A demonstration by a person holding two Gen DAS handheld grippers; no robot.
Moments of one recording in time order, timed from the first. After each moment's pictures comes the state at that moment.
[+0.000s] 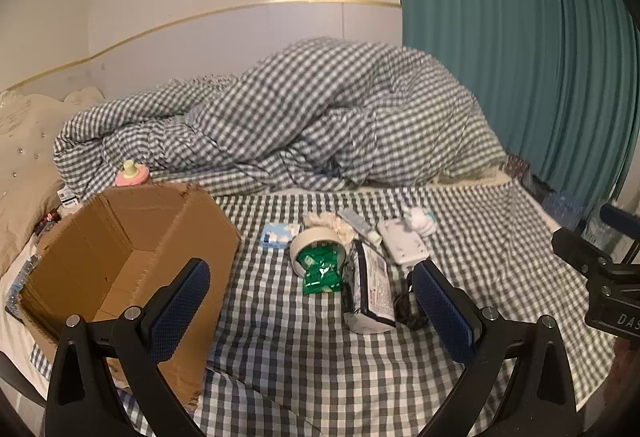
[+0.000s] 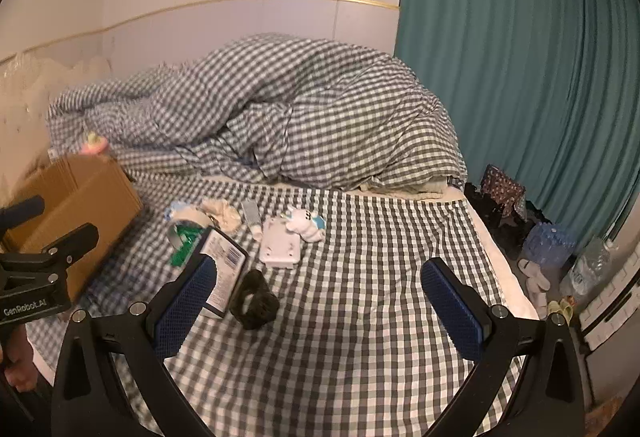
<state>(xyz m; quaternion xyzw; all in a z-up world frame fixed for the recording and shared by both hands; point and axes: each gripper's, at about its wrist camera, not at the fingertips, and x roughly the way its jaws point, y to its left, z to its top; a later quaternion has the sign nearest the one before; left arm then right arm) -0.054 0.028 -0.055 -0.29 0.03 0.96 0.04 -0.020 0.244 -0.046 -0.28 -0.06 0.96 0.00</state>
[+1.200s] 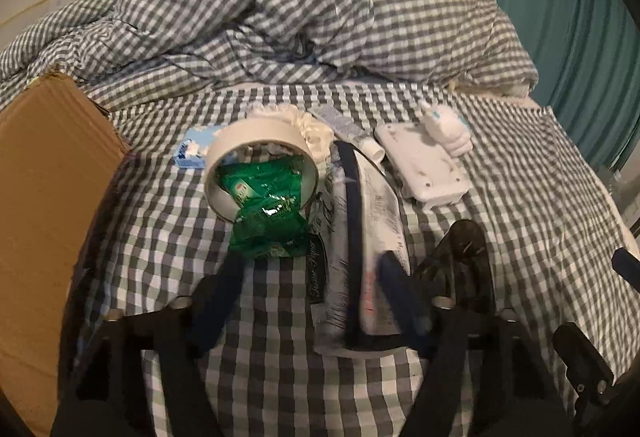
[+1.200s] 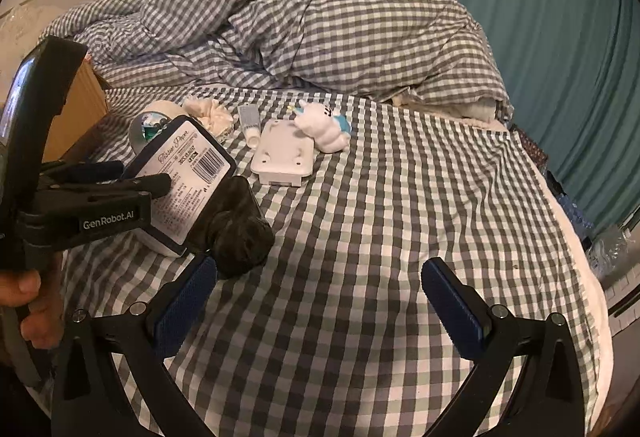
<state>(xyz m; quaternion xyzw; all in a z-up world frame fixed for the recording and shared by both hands) -0.175 0.071 -0.194 -0.43 0.01 0.90 0.07 -0.079 0.246 -0.172 -0.38 -0.07 0.92 -0.02</state>
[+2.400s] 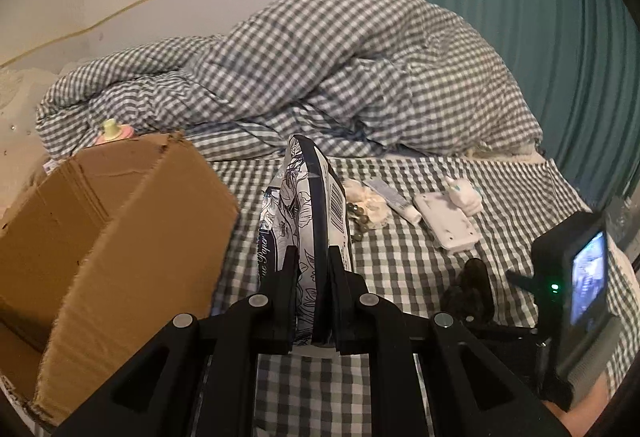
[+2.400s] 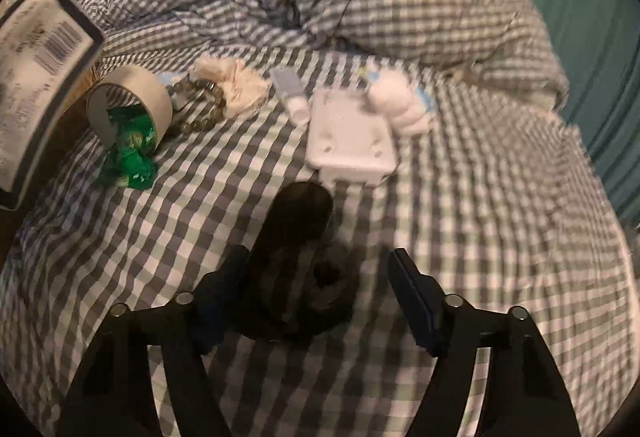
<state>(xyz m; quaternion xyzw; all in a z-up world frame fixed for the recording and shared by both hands) -0.117 0.003 -0.118 -0.33 0.01 0.94 0.01 -0.142 0.195 -0.222 -0.44 -0.07 0.89 -0.05</state>
